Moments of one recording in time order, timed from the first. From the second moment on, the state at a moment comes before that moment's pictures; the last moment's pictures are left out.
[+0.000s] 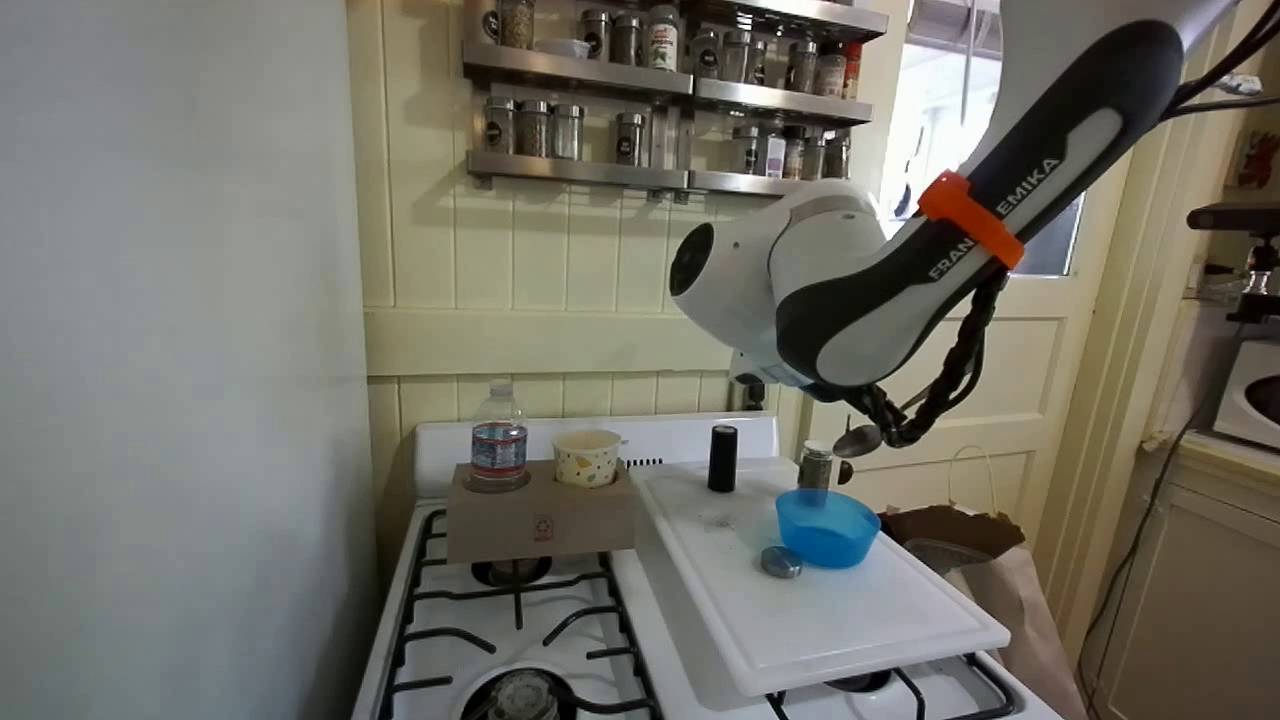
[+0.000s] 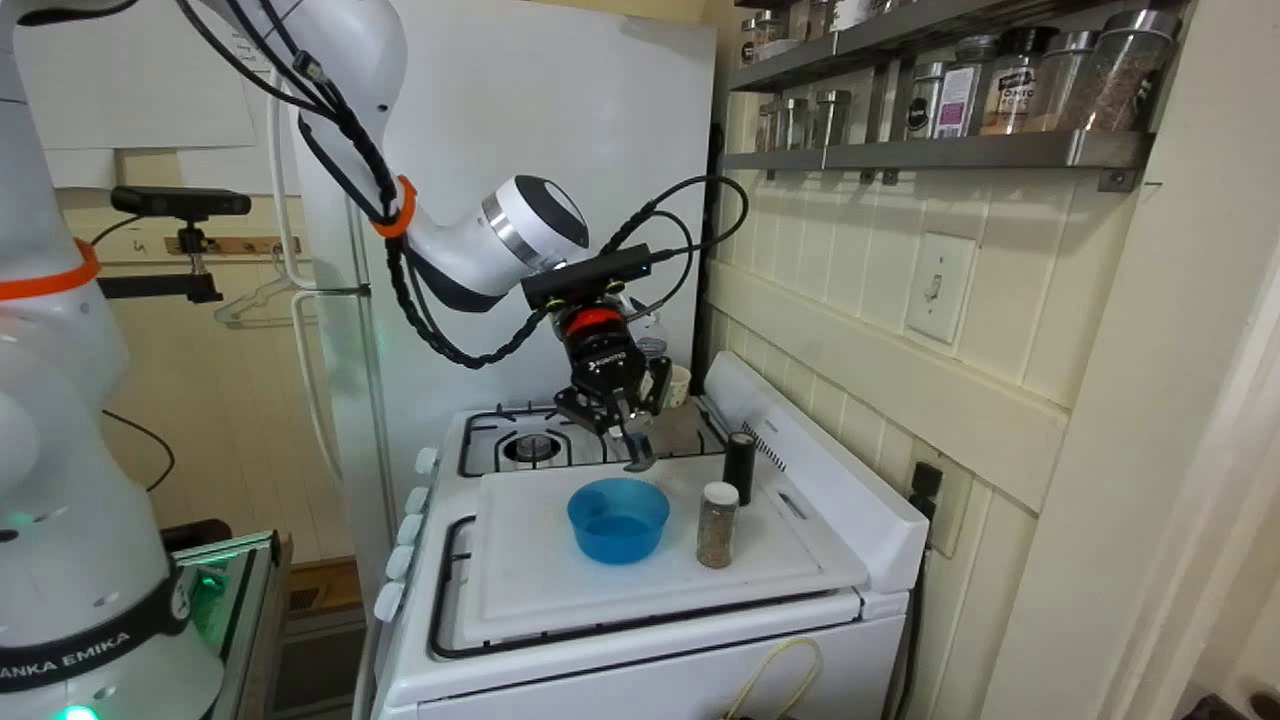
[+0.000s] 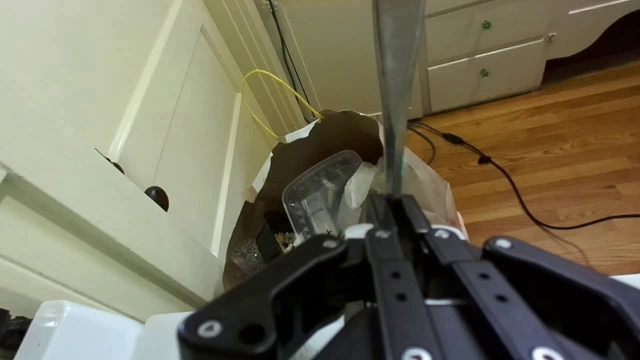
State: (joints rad) arm 0.08 -0.01 0.10 -2.35 -1.06 1.80 -0.45
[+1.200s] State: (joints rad) arm 0.08 0.24 0.08 -2.24 -1.08 1.92 -0.45
